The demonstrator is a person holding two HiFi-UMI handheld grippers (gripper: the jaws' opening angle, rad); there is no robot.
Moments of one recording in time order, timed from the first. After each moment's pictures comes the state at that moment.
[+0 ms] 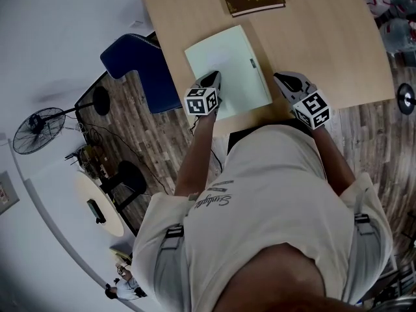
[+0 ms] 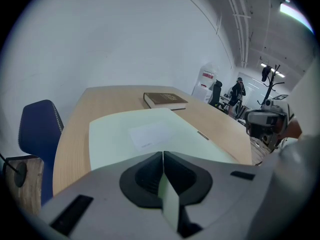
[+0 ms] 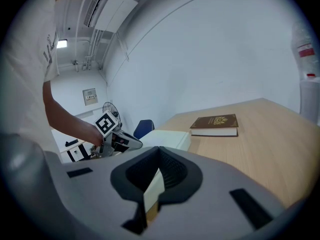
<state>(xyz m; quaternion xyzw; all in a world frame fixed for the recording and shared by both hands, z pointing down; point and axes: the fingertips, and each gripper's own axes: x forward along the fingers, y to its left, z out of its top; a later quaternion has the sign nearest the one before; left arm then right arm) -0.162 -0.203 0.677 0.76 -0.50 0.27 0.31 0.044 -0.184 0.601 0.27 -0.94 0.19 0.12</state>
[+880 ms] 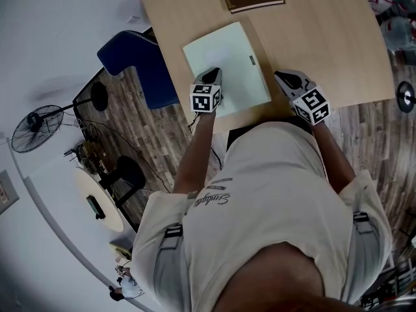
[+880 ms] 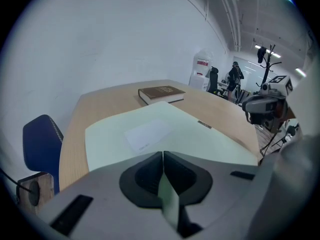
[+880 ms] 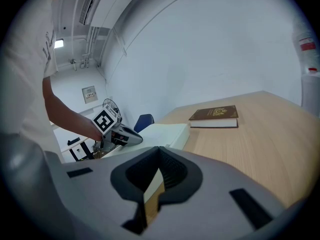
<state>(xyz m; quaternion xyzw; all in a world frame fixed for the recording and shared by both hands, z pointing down) -0.156 -0.204 0.691 0.76 -0.49 0.34 0.26 0.047 -0.185 0.627 0.26 -0.93 0.21 0.14</state>
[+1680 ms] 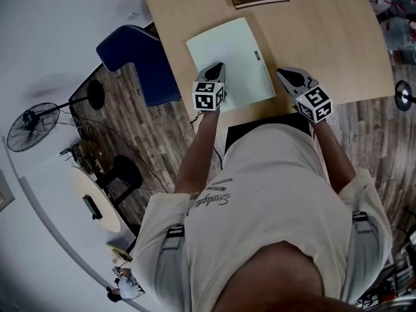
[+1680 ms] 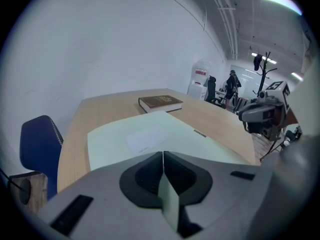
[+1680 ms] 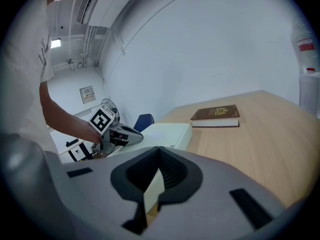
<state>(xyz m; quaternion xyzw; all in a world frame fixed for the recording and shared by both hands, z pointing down) -0.156 -0.202 0.672 0.78 -0.50 0.30 0.25 0.035 -0.176 0.620 0.26 -0.93 0.22 0.15</state>
